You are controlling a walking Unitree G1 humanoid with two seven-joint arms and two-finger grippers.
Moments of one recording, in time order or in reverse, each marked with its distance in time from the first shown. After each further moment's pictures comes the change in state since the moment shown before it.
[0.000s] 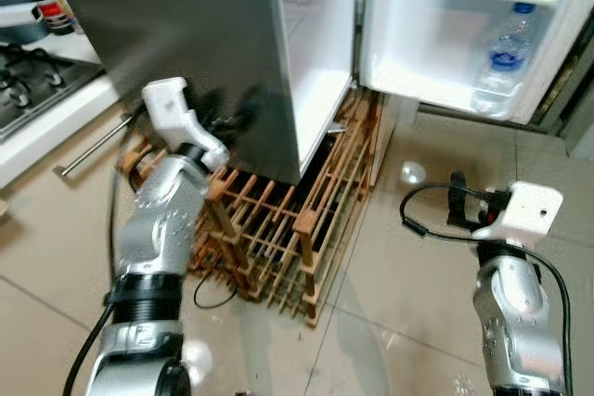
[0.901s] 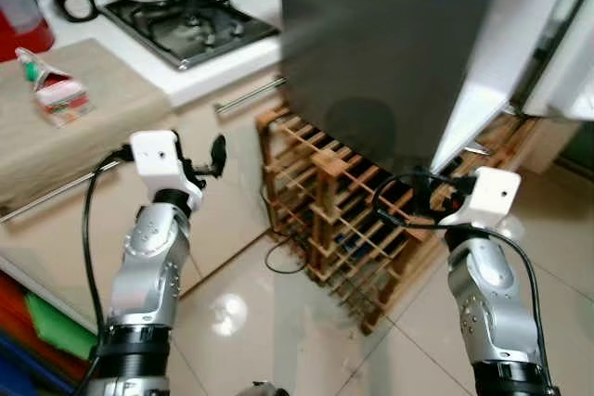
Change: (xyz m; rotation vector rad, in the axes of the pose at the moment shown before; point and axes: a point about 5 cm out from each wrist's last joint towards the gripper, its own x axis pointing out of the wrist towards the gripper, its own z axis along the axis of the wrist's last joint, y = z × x) left arm -0.017 -0.007 -0.011 0.138 -0.019 0.045; right arm 0.009 0.027 -0.003 0.018 0.053 0.158
